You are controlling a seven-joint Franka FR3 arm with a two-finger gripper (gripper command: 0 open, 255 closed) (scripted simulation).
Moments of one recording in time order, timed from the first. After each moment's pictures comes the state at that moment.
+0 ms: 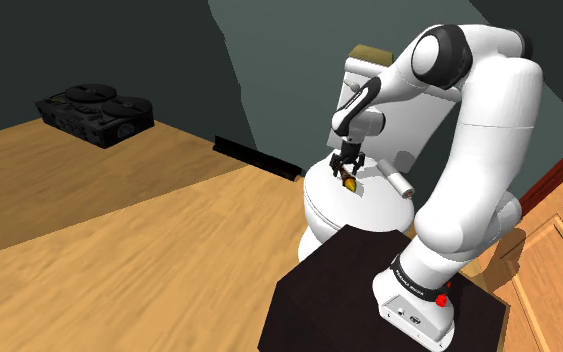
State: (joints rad) arm -0.33 0.39 -0.28 -2.21 0.06 2.42 -0.13
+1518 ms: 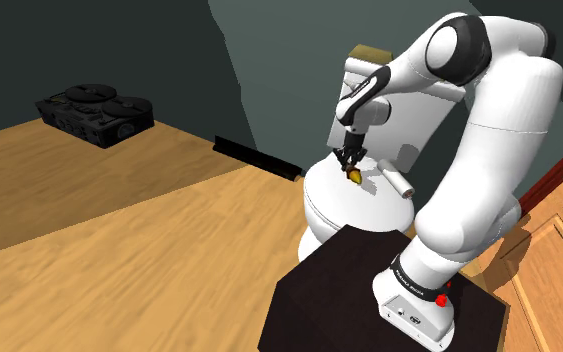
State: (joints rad) arm -0.32 0.29 -0.29 -2.21 0.02 2.33 -0.12
